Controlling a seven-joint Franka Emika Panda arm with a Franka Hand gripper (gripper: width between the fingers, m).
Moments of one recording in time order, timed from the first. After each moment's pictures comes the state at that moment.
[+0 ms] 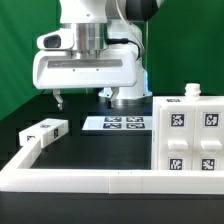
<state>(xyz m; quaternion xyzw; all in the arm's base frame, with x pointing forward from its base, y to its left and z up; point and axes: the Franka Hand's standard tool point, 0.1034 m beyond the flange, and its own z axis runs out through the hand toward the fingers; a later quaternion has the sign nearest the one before) 0.474 -0.110 0.083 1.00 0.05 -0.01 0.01</state>
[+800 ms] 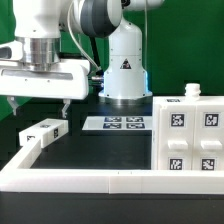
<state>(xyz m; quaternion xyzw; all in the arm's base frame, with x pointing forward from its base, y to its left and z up) 0.442 -0.208 0.061 1.00 0.00 -0.02 0.04</state>
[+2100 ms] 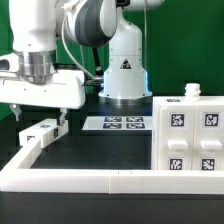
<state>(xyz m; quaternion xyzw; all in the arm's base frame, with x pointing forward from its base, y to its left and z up) 0.409 -0.216 0.033 0.99 -0.08 -0.05 0.03</state>
